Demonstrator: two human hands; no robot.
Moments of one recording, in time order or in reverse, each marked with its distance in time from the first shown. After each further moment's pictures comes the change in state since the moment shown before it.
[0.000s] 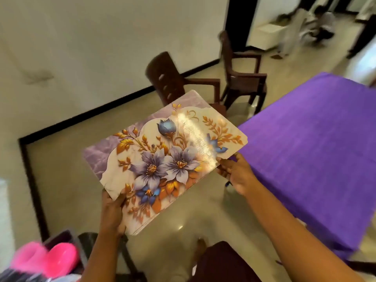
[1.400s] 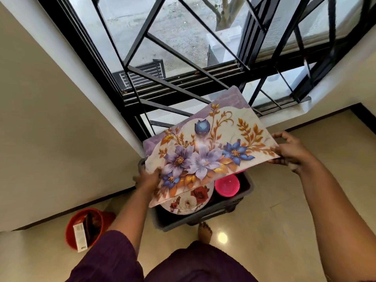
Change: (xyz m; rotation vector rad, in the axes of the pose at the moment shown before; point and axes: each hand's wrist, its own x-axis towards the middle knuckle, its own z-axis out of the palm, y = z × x) left_hand -0.181 -0.053 -0.292 -0.216 1.811 -0.574; right_hand -0.029 0.293 0.590 -1.397 -1.484 0.155
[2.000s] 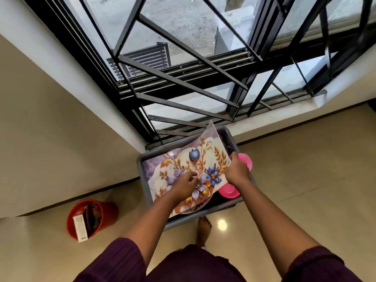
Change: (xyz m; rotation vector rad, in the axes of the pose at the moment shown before) left_hand -0.063 0.034 0.078 0.229 -0.534 0.291; right_hand 0.027 0.073 0.133 -0.715 -0.071 -0.149
